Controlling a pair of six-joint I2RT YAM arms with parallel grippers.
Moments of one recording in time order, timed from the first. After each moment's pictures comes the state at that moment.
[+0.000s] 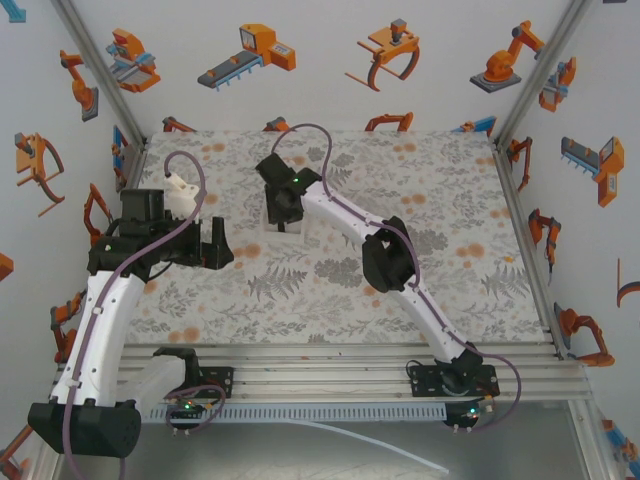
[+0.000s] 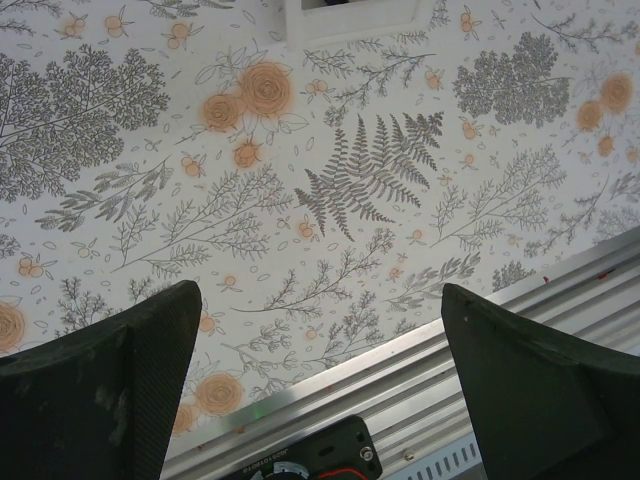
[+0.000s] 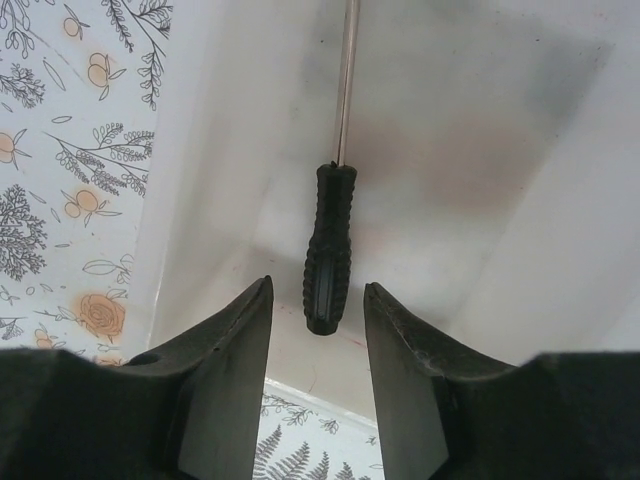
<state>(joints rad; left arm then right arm) -0.13 0.98 1.09 -0.95 0.33 0.05 0.81 2.56 2.43 -0.89 0.10 0.55</state>
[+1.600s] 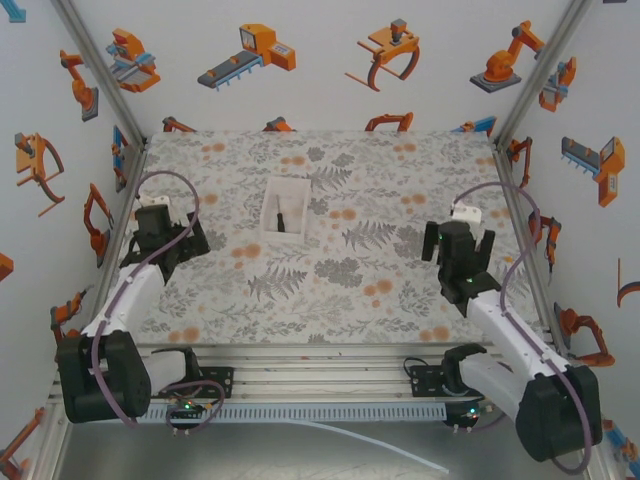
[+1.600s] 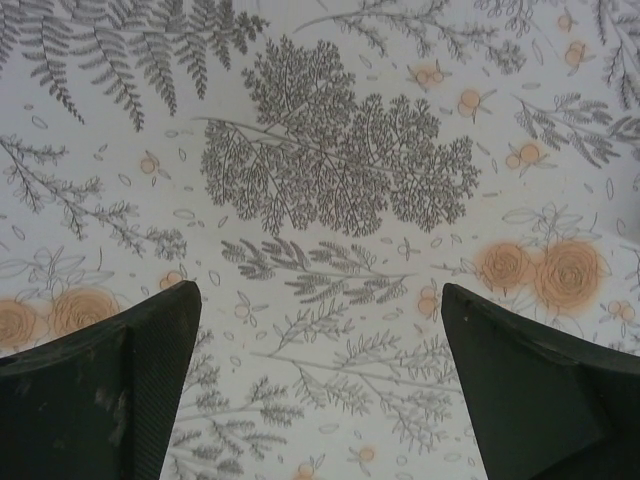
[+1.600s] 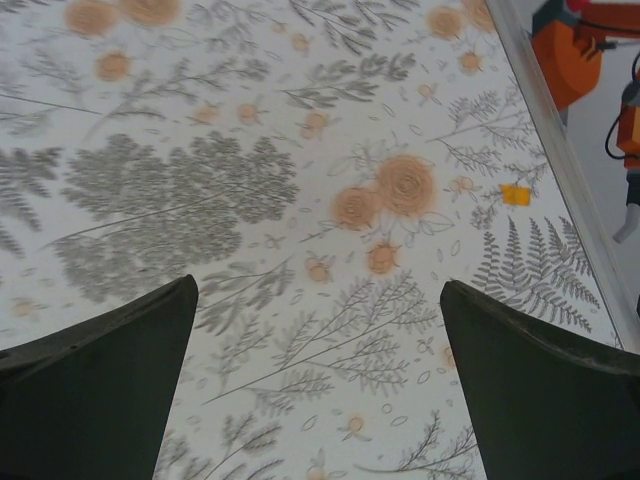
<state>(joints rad) 0.03 1.16 0.64 -0.20 -0.11 -0.21 0.23 0.96 0.46 -0.07 0.52 0.13</state>
